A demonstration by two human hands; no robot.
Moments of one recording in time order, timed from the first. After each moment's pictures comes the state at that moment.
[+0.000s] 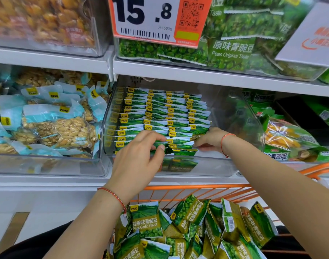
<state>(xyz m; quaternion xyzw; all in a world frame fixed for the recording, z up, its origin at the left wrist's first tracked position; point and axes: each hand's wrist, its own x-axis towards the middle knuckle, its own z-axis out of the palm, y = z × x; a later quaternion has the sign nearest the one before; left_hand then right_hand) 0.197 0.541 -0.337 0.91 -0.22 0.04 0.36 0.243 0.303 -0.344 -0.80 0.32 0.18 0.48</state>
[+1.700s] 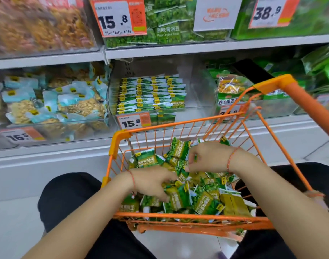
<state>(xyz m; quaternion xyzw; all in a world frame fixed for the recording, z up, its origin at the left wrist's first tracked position) 0.047 0.552 -0.342 0.81 -0.38 -0.41 0.15 -0.013 0.371 -0.270 -0.95 0.01 0.28 0.14</state>
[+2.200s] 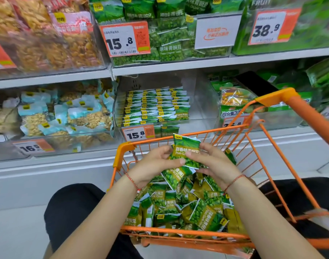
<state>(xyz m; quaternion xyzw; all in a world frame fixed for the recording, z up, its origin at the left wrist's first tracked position) 0.066 0.531 -0.323 0.70 -0.18 -0.35 0.60 -0.008 0.369 -0.310 -0.63 0.22 0.03 0.75</state>
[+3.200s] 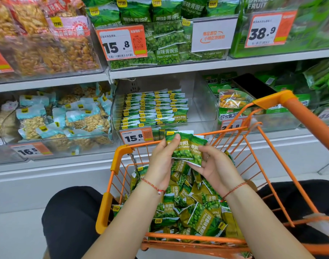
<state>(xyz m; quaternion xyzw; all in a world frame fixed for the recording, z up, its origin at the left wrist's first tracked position) 0.049 0.483 -0.314 0.55 -0.01 -0.23 0.81 -0.009 0.368 -0.307 -0.44 0.20 -0.02 0.88</state>
